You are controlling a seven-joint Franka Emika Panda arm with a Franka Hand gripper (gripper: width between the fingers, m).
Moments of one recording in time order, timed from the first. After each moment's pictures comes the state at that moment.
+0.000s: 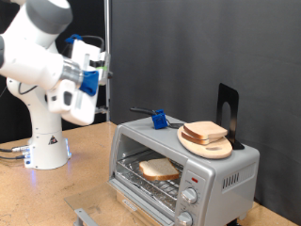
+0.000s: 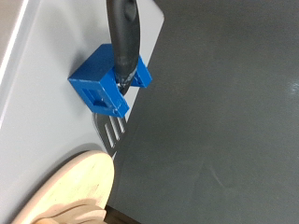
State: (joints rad) arm -0.02 -0.17 -0.40 -2.32 0.94 1.50 -0.25
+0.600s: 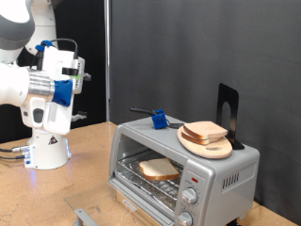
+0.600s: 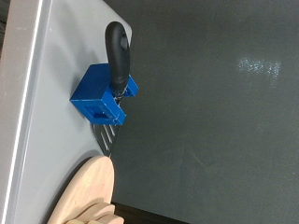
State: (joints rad) arm -0.08 -0.04 -0.49 -2.23 0.97 1.31 -0.19
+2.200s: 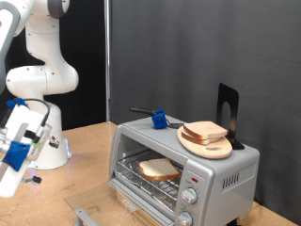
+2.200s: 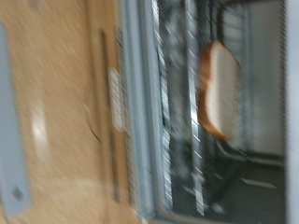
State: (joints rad) arm -0.17 0.25 -0.54 -2.15 0.89 1.59 -0.25
